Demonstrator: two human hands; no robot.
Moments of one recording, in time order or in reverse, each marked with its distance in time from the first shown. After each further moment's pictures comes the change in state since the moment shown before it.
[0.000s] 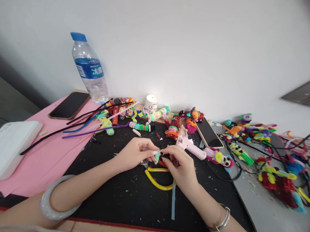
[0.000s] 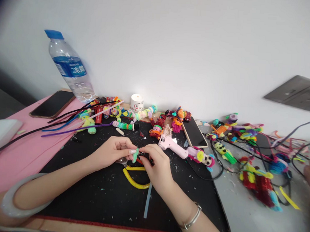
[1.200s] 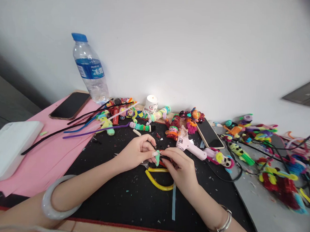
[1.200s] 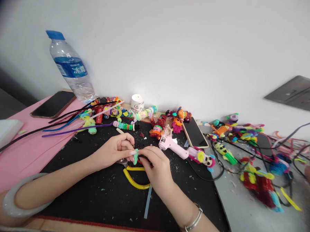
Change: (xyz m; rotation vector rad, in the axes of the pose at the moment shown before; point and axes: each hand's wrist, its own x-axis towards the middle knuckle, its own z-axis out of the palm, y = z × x) left_hand 0.002 -0.007 -0.002 -0.049 -0.036 0.055; right_hand -0.001 0.001 0.003 -0.047 0.012 -0.089
